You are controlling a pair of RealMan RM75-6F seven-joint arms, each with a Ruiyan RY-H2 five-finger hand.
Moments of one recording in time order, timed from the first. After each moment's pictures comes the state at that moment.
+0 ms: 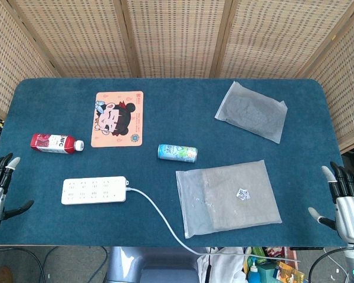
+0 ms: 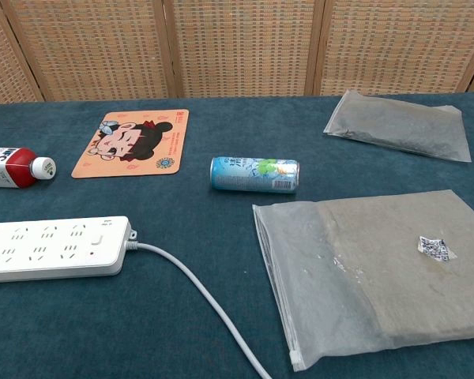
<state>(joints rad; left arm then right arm) -0.09 -1.16 -0.05 -1.55 1.57 1.58 -0.04 0.04 -1.14 0.09 -1.59 -1.57 1.62 -0.04</state>
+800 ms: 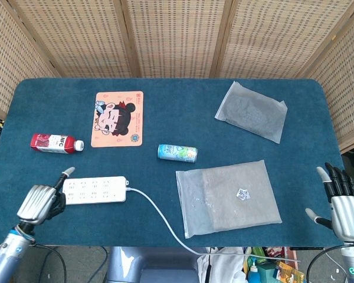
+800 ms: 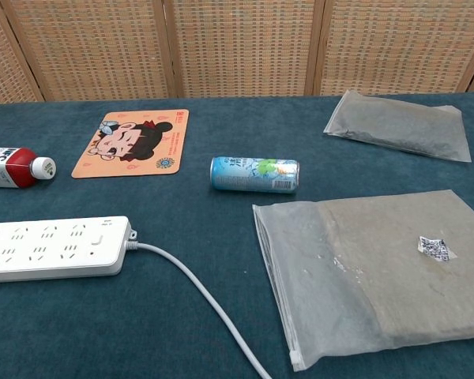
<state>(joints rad) -0.24 -1.22 -0.01 -1.66 1.54 1.23 0.01 0.05 -1.14 0.08 -1.59 -1.56 1.58 -0.05</state>
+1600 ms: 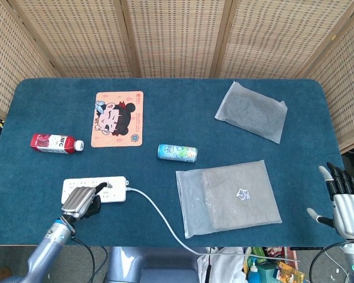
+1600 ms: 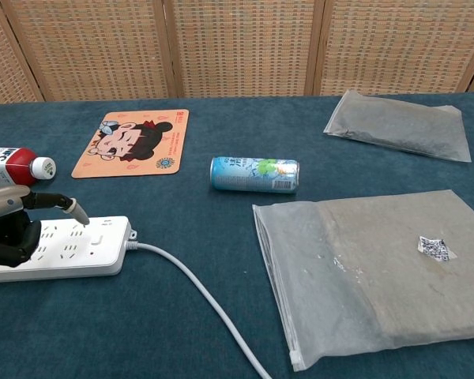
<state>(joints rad) -0.40 -1.37 -0.05 -1.80 1.16 1.02 0.28 0.06 -1.12 0.08 -1.59 -1.52 1.53 0.00</state>
